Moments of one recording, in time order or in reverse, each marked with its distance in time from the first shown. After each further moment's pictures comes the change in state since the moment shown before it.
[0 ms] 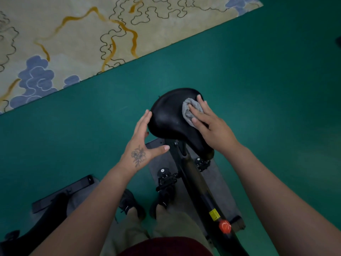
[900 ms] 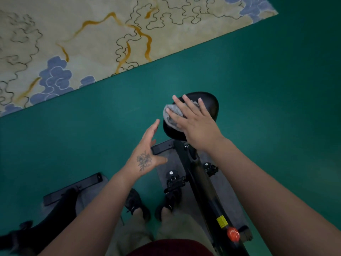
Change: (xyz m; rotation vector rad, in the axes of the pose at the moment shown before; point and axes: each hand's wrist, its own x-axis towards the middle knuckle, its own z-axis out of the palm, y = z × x) left_hand -0.025 -0.001 -0.027 -0.079 -0.068 -0.116; right_hand 0.039 -0.054 0.046 -0.705 -0.032 -0.413
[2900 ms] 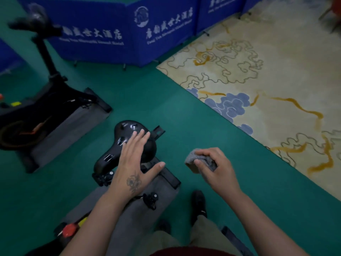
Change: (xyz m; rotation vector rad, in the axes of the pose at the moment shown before) left_hand -0.428 -0.163 -0.376 0.285 1.304 -0.357; right_hand 0.238 -0.579 -0.015 0.832 -0.334 -0.627
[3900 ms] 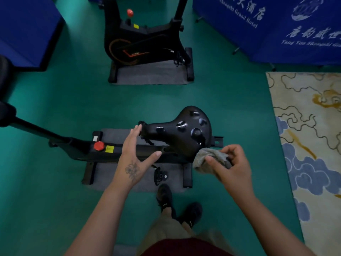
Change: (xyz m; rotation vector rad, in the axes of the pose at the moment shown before) left_hand -0.066 -0.056 0.031 -0.329 0.632 -0.825; right_hand 0.147 -0.022 0.089 0.217 -0.557 -0.075
